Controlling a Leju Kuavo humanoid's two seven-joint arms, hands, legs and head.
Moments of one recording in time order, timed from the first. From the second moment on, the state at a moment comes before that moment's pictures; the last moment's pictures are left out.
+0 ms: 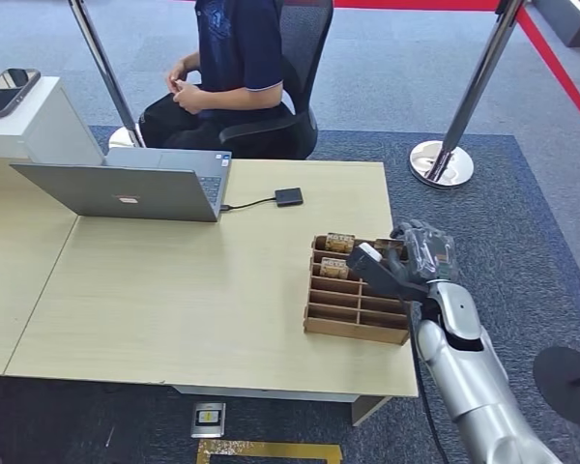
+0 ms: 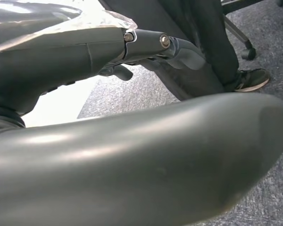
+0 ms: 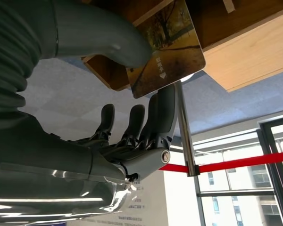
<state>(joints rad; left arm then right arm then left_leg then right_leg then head) -0.07 -0.25 0.82 -0.21 -1.48 0.58 0.10 -0.47 -0.03 0.34 -0.82 1.18 -0.28 -0.06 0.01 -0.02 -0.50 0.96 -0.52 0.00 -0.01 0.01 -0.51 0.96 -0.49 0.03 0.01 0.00</state>
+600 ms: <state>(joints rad) -0.07 -0.25 0.82 -0.21 -1.48 0.58 0.11 -0.47 -0.03 0.34 -0.81 1.18 -0.28 -0.05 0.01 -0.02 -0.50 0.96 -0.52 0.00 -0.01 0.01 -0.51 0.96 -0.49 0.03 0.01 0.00</state>
